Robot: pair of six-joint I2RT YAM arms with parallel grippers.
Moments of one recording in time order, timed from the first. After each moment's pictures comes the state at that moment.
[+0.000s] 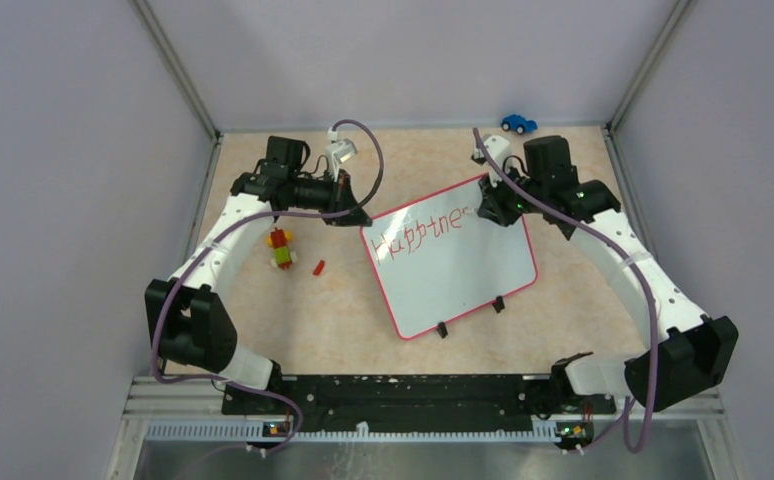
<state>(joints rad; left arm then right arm) -0.24 1.50 1.32 -0.66 0.98 0.13 0.37 1.30 1.31 -0.72 -0.33 -0.34</state>
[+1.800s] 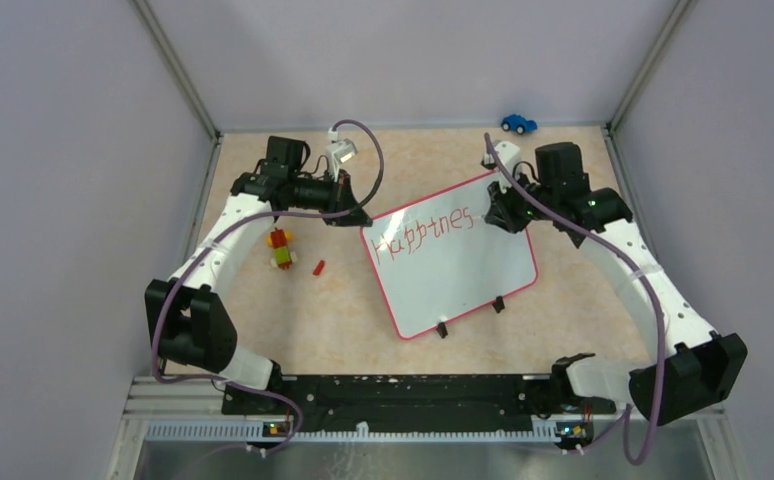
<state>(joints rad) -0.24 1.50 1.32 -0.66 0.99 0.13 0.35 1.24 1.25 -0.75 -0.36 -0.34</state>
